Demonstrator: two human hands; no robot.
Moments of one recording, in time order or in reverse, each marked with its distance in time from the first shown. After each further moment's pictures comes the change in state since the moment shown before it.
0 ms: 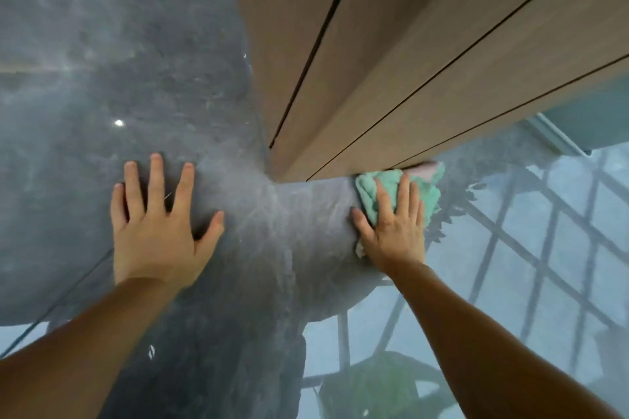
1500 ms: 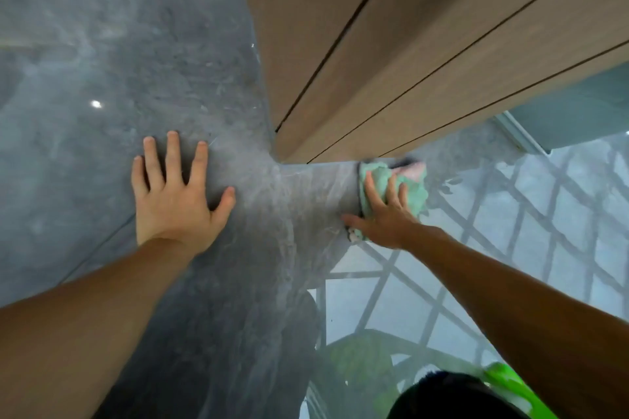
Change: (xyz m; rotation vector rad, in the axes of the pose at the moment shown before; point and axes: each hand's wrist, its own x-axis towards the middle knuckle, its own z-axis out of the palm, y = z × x) left_hand -0.001 0.006 -0.016 -0.072 -0.043 -0.020; right_hand -0.001 0.003 -0.044 -0.090 -0.526 0.032
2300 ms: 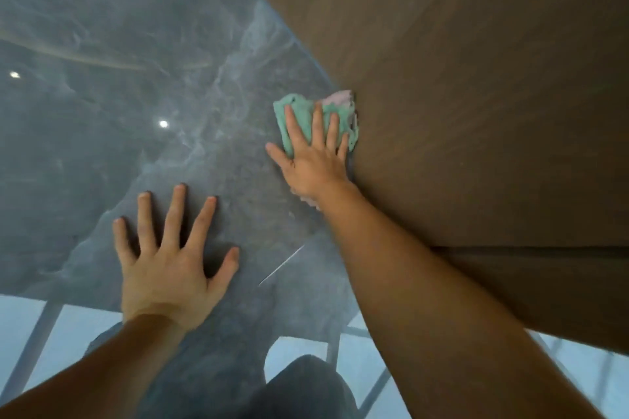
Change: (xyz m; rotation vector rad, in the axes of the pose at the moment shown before) left_hand 0.055 -0.099 -0.030 0.064 -0.112 -0.201; right_hand 0.145 -0.324 -0.119 0.089 0.422 -0.441
